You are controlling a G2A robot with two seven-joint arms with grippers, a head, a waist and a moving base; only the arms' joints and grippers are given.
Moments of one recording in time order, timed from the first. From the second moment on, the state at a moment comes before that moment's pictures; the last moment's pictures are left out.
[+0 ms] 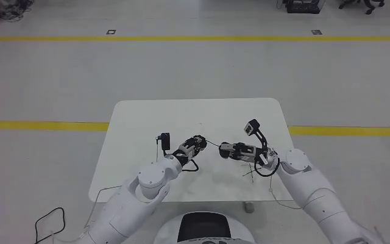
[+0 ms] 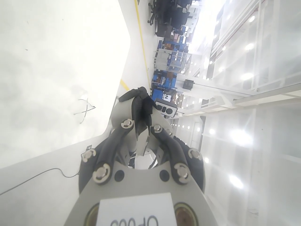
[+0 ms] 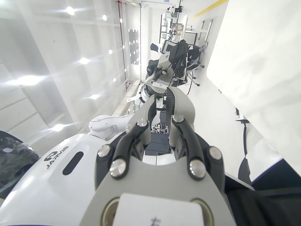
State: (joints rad) left arm 1.44 -1.17 -0.93 -1.74 -0.47 0.27 -0.02; right arm -1.30 -1.08 1.09 -1.26 0.60 -0.34 1.09
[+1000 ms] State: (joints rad) left arm 1.43 -1.15 -1.06 -1.66 -0.58 0.27 -0.34; right arm -1.32 -1.12 1.20 -1.21 0.64 -0.34 1.30
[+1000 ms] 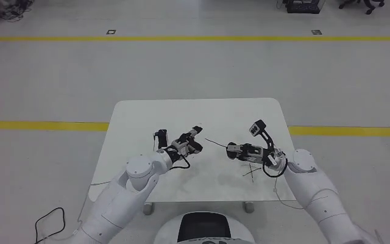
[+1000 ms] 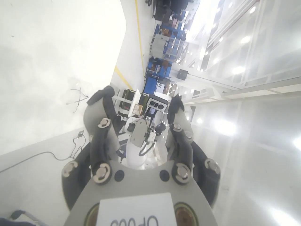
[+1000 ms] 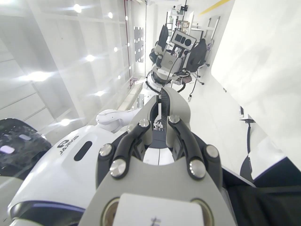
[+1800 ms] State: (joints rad) left arm 1.31 -1.13 -1.11 -1.39 -0.72 0.18 -0.97; right arm -1.28 -1.06 1.04 -1.22 0.90 -0.33 1.39
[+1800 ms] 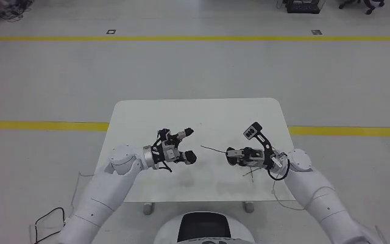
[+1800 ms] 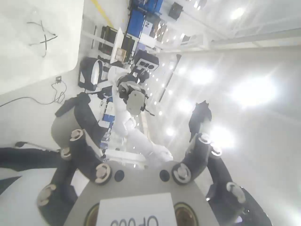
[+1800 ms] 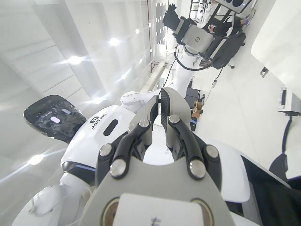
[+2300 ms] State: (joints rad) left arm 1.29 -1.13 -1.08 -1.34 -0.77 0.10 -1.13; right arm -1.25 -1.04 0.99 -1.21 0.90 -0.31 1.39
